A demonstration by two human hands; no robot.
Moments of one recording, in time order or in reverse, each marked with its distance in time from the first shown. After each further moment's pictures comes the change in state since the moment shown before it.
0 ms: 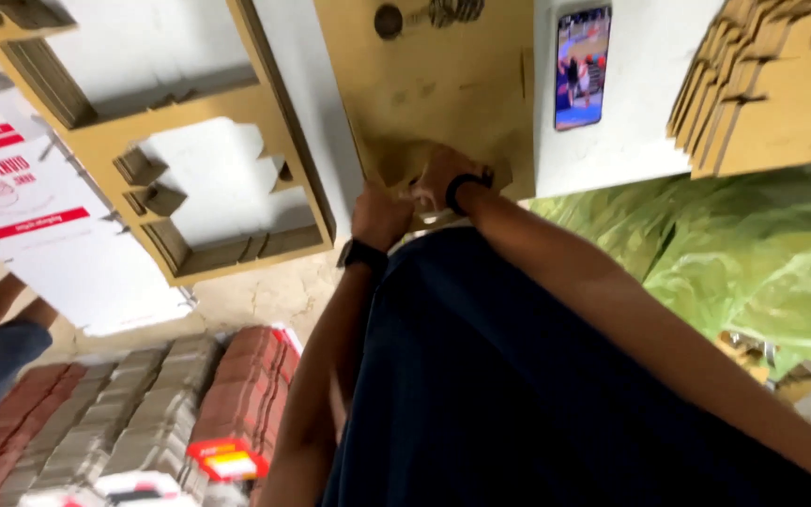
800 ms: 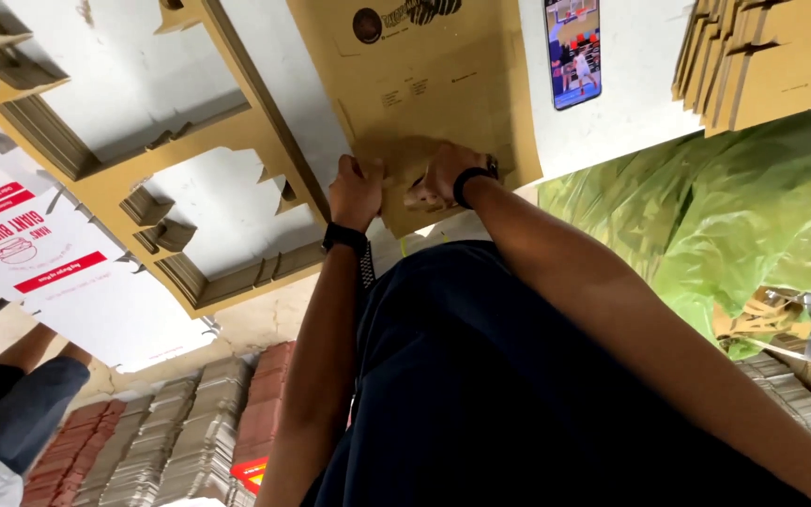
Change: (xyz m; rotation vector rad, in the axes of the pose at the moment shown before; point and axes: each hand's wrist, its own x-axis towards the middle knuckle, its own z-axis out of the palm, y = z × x) left_hand 0.056 -0.013 -0.041 -0.168 -0.056 0.141; right_hand 0.060 0.027 0.031 -0.345 0.170 -0.112
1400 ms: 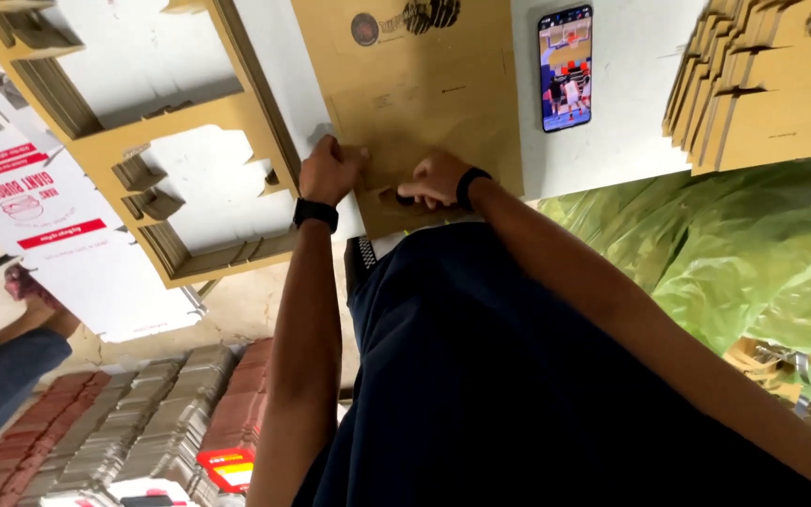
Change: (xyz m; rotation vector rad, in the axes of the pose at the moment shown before) left_hand -0.009 0.023 -0.009 0.282 0.118 -0.024; right_hand -0.017 0.041 -0.016 0.459 -0.222 -0.328
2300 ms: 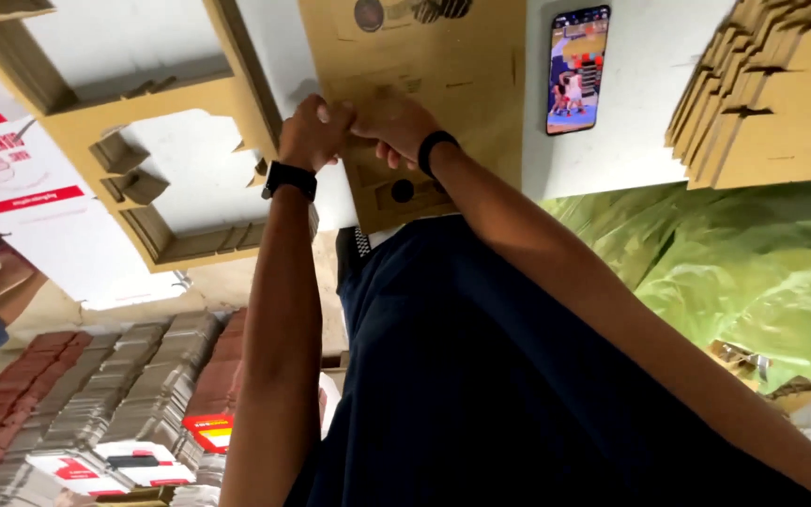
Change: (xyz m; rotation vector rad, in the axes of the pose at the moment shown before) left_hand 0.016 0.044 -0.051 -0.191 -0.104 -0.094; right_hand 0.059 -0.034 -0.011 0.465 0.182 0.009
